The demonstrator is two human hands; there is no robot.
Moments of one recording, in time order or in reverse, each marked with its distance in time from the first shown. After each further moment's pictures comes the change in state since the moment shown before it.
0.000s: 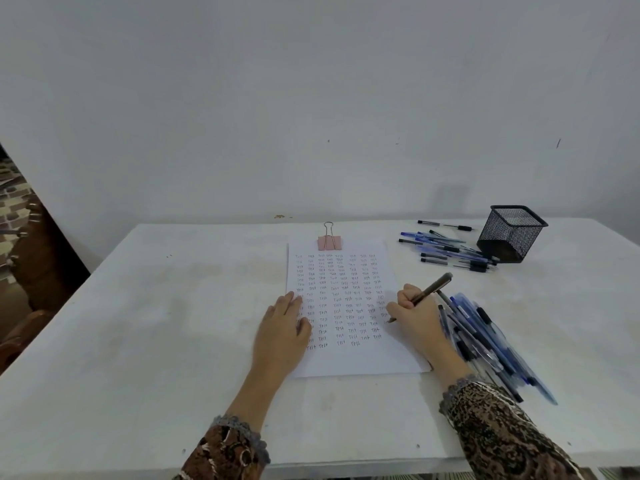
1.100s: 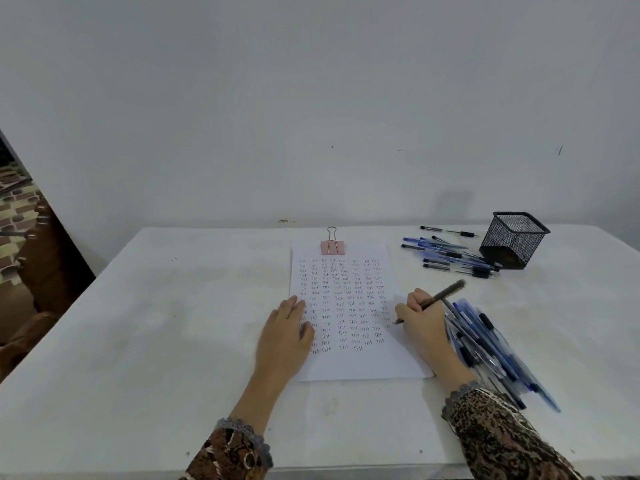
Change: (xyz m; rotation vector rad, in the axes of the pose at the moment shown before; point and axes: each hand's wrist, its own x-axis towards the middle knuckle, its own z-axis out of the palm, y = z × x) left_hand -0.002 0.000 -0.002 -0.026 -0.014 -0.001; right_hand 0.007 0.010 -0.004 0.113 0.088 0.033
